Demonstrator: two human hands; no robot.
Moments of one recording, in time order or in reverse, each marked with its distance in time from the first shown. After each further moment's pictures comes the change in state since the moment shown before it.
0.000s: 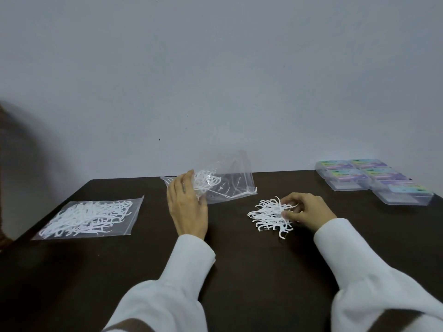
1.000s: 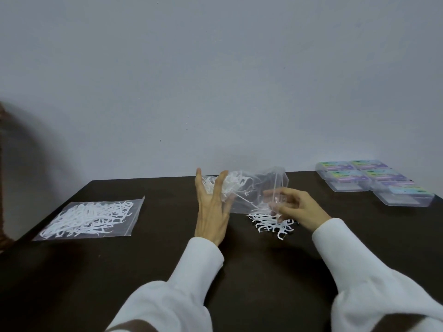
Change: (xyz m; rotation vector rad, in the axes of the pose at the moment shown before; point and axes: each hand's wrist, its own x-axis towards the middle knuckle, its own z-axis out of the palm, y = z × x) left_hand -0.014 0.028 0.001 -0.488 -0.352 0.049; right_hand -0.008 -0.024 0.006 0.632 -0.114 -0.154
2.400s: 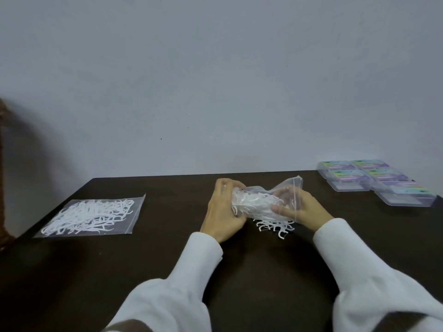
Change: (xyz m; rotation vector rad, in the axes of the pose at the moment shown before) left_hand 0.002 0.006 0.000 0.070 -0.198 0.040; right_hand 0.003 0.009 -0.007 -0.297 0.042 0.016
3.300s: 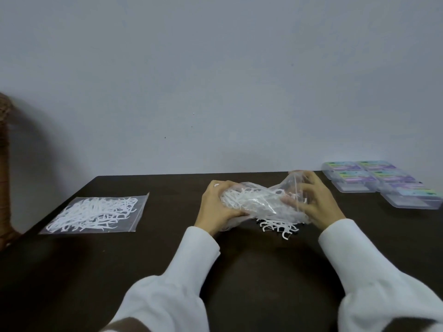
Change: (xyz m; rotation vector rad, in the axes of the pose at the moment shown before) left_hand 0.003 0.003 -0.023 -0.262 -0.045 -0.200; right_hand -0.003 -0.009 -0.006 -0.097 0.231 -0.178
